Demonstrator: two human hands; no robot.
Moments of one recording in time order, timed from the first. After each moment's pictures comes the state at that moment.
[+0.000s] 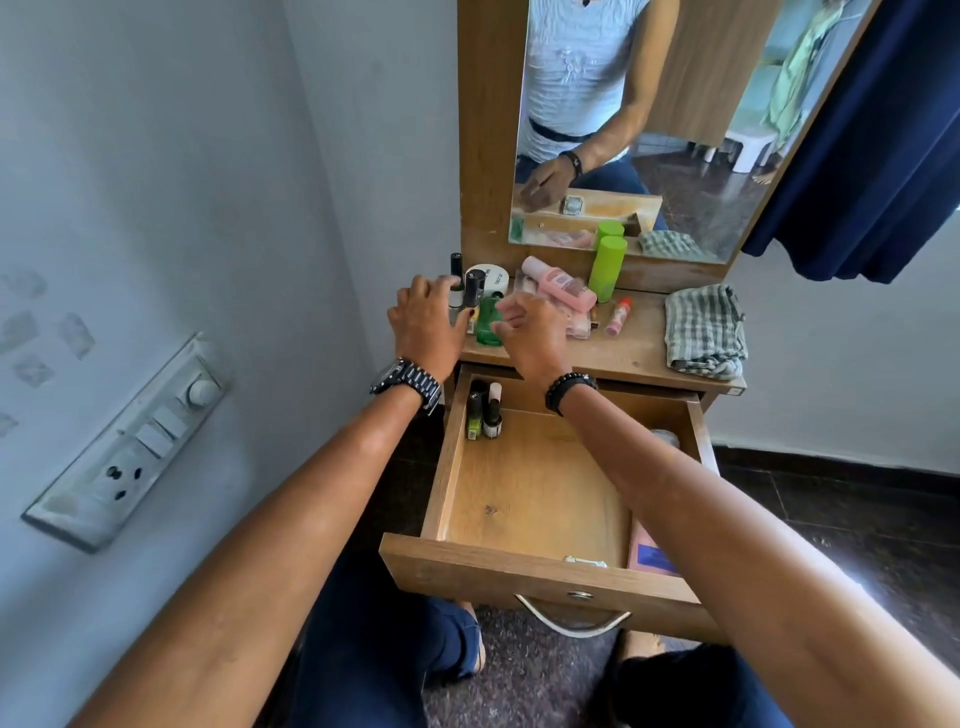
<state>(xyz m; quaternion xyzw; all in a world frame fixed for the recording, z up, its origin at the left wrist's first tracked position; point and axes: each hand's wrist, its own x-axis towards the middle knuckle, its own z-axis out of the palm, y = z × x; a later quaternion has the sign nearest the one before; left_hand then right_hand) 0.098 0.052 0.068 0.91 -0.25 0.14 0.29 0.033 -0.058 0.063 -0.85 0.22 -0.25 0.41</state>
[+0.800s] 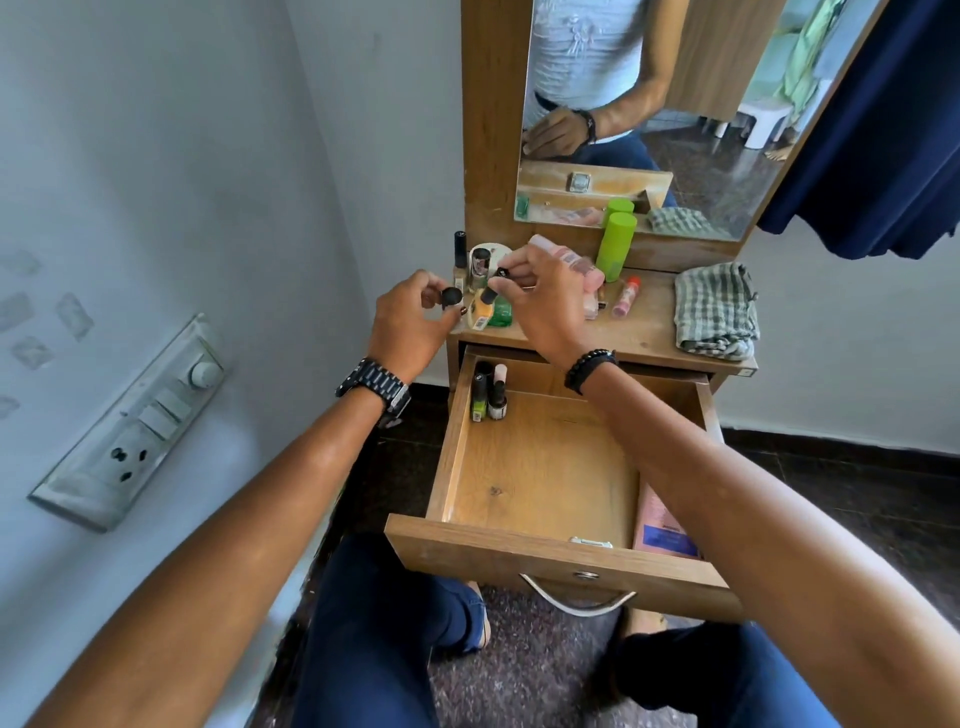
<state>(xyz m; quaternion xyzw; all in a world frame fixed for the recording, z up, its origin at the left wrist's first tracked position) 0.089 0.087 0.070 0.86 -0.27 0.11 0.42 0.021 -0.050 0.093 -0.82 0.15 -0.31 0.46</state>
